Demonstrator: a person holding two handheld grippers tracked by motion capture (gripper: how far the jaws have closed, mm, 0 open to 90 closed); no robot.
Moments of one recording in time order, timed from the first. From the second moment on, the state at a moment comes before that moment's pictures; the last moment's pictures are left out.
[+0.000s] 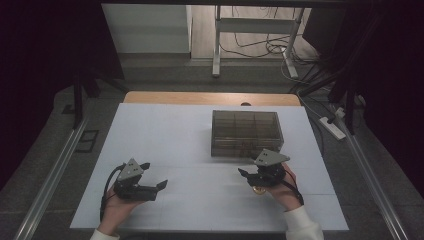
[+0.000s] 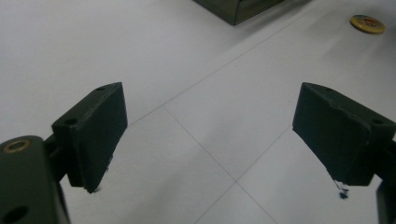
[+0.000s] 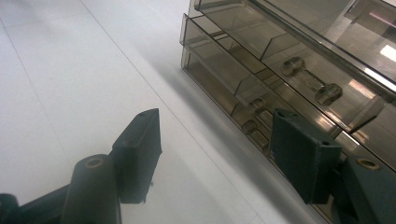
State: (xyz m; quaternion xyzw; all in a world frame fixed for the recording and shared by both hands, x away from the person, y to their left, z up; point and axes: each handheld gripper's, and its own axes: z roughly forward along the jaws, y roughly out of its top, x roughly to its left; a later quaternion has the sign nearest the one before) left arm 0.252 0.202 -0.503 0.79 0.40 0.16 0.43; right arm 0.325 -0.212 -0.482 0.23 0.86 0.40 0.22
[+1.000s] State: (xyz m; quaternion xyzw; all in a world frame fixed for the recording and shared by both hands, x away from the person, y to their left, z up) left arm 0.286 0.169 -0.467 0.80 0.37 0.14 0.44; right arm 0.326 -0.228 -0.469 0.24 0.84 0.42 0.24
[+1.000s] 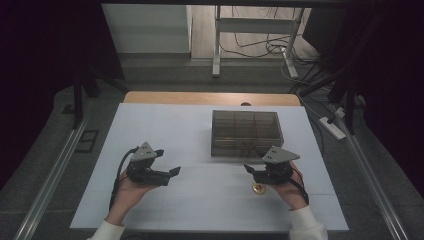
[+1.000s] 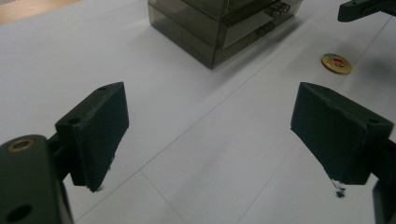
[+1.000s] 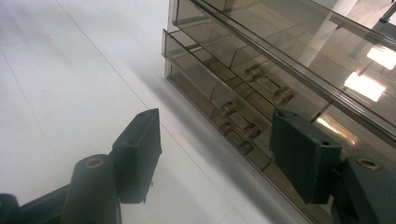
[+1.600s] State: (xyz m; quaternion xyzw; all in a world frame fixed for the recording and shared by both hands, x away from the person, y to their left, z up) left arm 0.306 0.134 -0.453 0.82 0.34 0.13 0.44; right arm 0.328 -0.238 -0.462 0.25 0.84 0.42 0.24
